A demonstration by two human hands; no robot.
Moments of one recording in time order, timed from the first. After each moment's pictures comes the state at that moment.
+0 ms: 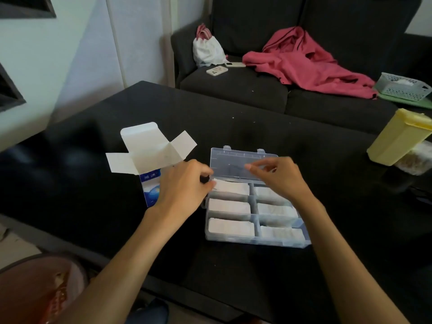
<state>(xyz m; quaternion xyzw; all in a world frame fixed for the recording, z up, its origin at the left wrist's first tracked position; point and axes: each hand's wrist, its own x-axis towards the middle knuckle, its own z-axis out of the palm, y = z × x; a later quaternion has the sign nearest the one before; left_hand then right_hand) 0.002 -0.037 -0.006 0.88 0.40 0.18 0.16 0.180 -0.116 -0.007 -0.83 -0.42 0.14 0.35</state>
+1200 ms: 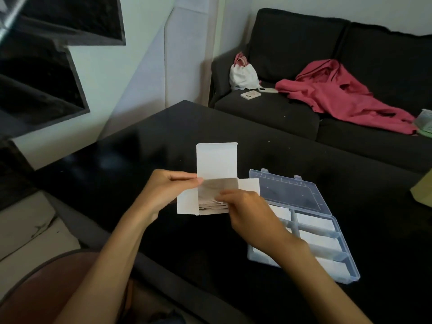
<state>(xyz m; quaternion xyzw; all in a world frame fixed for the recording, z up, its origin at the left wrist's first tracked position) -0.109 0.021 0.003 0.61 0.45 0.31 0.57 0.041 -0.088 0.014 -0.71 -0.67 0.13 0.17</state>
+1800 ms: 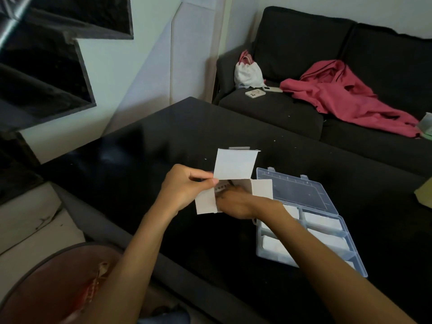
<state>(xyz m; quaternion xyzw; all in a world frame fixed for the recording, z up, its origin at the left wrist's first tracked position) -0.102 0.019 0.000 0.67 0.44 0.31 0.51 0.040 -0.021 -0.005 -0.72 -0.63 0.31 -0.01</state>
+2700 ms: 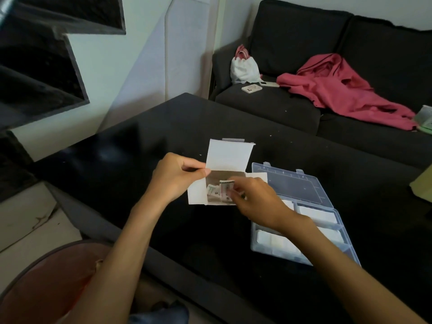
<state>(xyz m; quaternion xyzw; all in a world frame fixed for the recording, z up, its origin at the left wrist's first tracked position) -0.103 0.018 0.011 0.72 0.44 0.31 0.44 0.059 -0.072 0.009 -0.68 -0.69 0.15 0.19</state>
